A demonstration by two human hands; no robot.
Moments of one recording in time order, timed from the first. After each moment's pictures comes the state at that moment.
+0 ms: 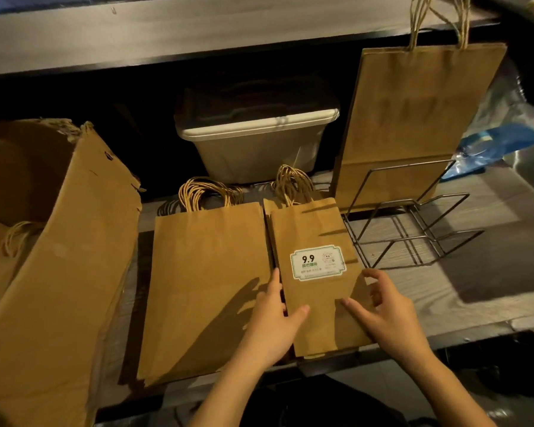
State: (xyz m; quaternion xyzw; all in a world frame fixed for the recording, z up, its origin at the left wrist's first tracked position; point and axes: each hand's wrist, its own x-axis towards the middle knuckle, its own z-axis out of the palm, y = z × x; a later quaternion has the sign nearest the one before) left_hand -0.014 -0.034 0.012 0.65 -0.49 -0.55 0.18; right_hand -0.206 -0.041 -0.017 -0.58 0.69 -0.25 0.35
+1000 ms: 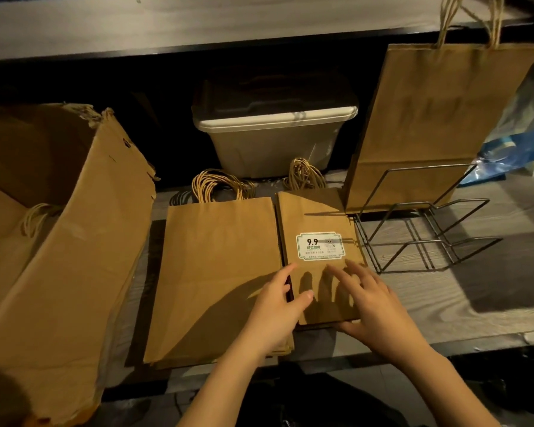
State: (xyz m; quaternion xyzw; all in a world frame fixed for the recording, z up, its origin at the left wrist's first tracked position) left_hand -0.010 -0.038 0.016 0.63 -0.44 -0.58 0.25; right_hand -0.189 -0.053 -0.005 -0.78 0.58 0.06 0.23
